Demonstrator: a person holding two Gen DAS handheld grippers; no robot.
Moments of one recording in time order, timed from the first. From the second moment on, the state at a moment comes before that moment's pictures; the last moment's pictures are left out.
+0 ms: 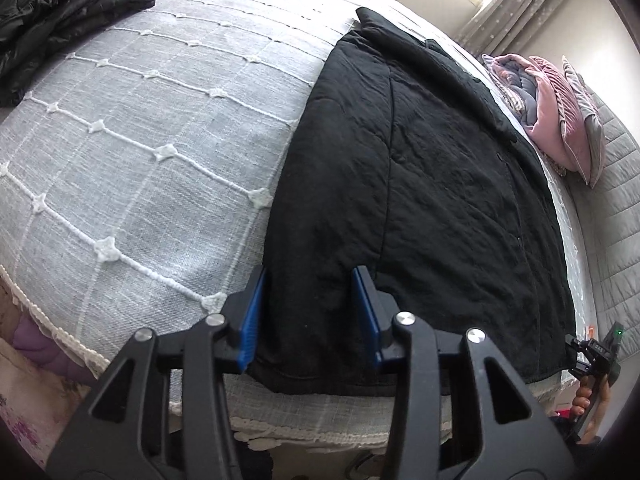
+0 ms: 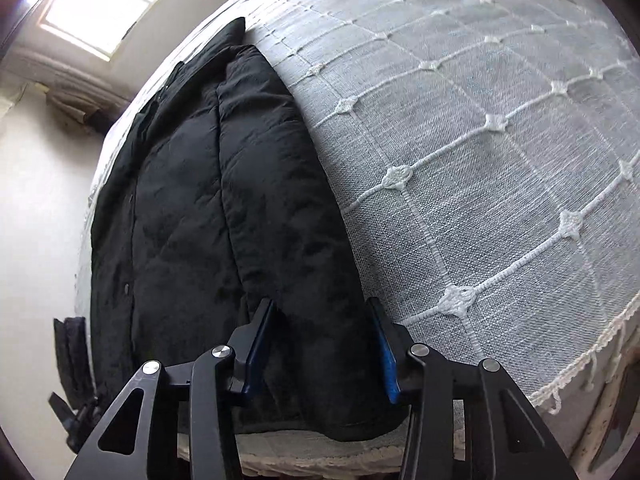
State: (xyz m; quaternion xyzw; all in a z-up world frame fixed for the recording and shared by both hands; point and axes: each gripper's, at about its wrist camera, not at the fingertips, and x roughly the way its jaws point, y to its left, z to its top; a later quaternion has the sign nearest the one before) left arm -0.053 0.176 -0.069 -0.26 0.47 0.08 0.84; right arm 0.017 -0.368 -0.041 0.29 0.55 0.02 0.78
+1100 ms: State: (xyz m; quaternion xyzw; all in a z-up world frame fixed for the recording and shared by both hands) left arm -0.065 0.153 -0.051 -0.21 0.43 0.08 0.87; right arm -0.010 -0.367 -0.007 0.33 0.45 0.06 0.82
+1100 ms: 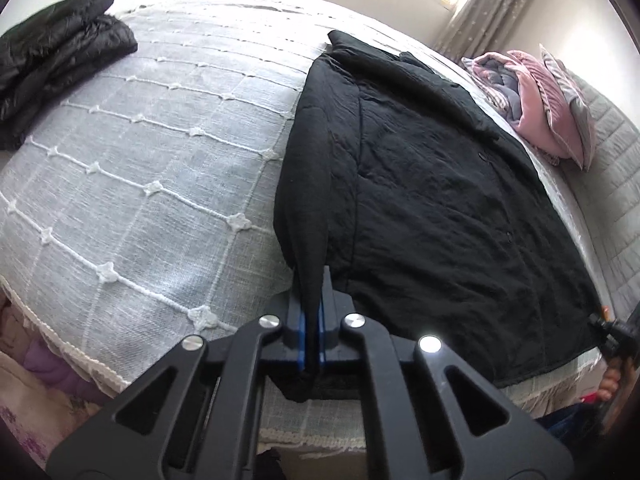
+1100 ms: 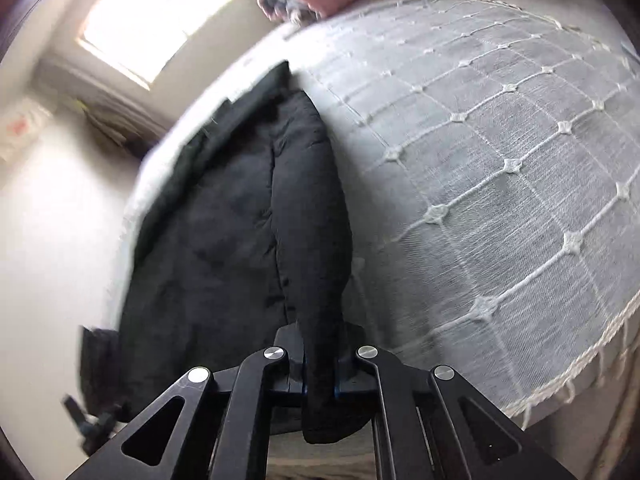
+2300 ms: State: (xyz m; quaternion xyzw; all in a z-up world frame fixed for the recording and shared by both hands) left arm 0.158 0.229 0.116 -0.35 0.34 0.04 0.87; right arm 0.200 -0.397 0.141 0.37 0.28 0.09 0.88
